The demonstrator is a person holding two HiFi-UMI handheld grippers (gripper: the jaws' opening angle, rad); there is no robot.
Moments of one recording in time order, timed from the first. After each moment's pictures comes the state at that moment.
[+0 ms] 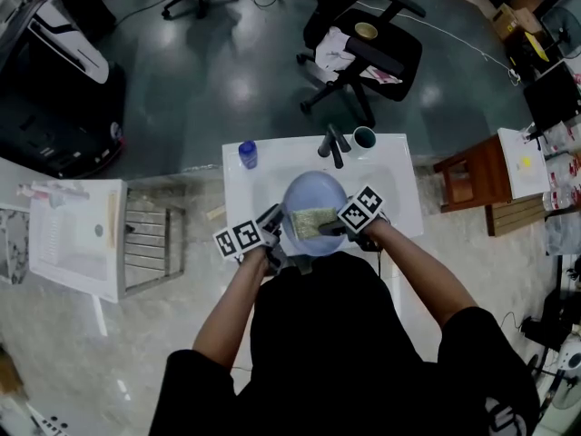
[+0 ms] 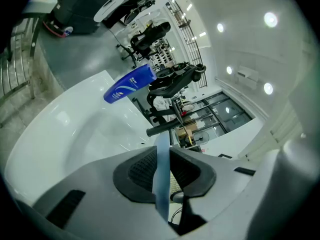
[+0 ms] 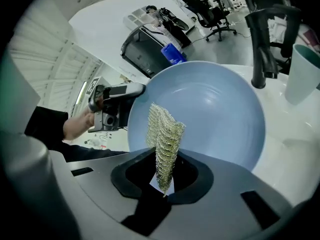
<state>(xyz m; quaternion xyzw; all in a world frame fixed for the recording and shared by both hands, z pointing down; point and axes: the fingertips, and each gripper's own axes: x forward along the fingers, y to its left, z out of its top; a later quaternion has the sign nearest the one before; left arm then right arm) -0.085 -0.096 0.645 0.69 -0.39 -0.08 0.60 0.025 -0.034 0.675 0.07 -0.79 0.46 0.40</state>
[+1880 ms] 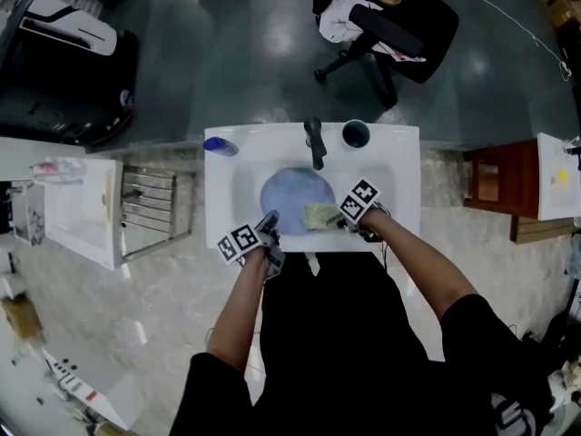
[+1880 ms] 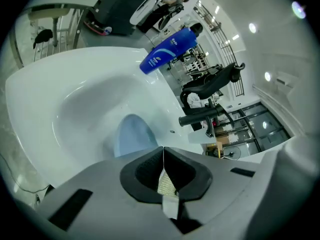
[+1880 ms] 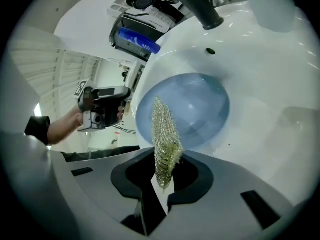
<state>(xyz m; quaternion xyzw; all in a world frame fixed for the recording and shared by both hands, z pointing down) -0.017 -0.079 0.748 0.54 -0.52 -0.05 0.66 0.147 -0.054 0.794 -0.03 -0.72 0.52 0.46</state>
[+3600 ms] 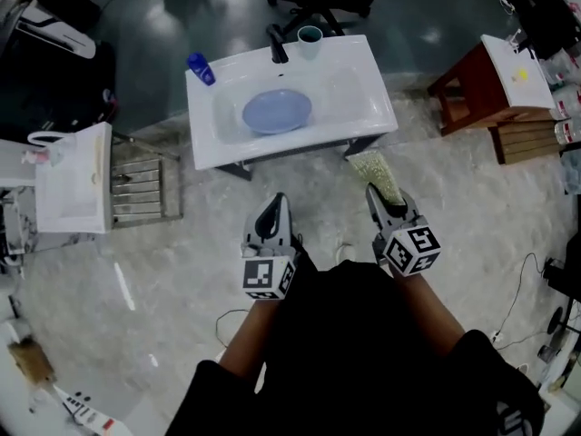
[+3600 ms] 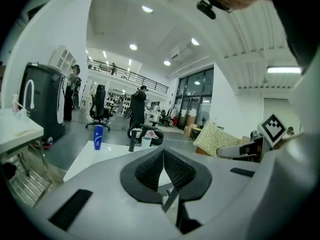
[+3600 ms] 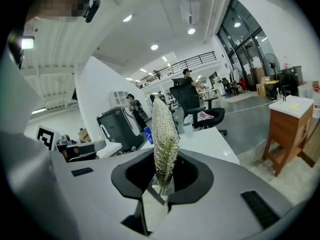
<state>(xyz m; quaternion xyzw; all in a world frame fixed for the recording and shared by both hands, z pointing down) 0.066 0.196 0.489 0.83 -0.53 0.04 0.17 0.264 0.192 0.502 0.53 -0.81 0.24 0.07</state>
